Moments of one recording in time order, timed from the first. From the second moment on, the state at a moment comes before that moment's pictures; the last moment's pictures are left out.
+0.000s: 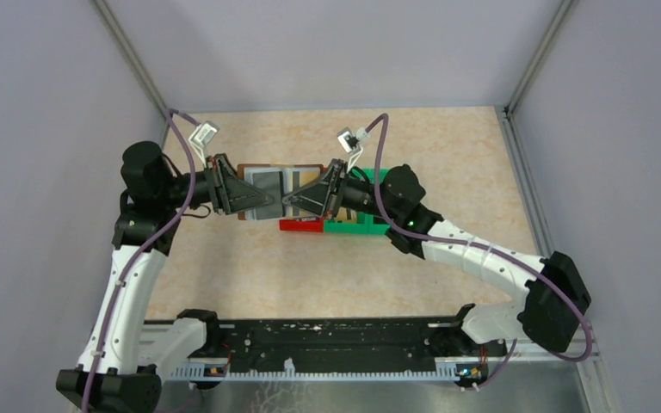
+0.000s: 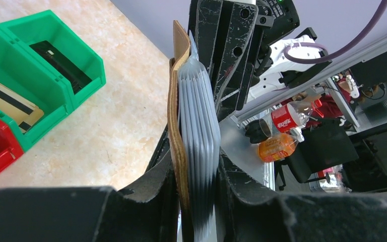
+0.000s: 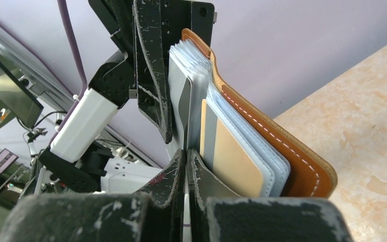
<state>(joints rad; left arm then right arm) -0.12 0.94 1.09 -0.25 1.21 -0.66 0.87 1.29 0.96 0.60 -0.50 0.84</state>
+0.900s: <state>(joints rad) -0.13 0.94 1.09 -0.26 1.21 -0.64 0.85 1.31 0.90 0.78 -0.57 0.95</state>
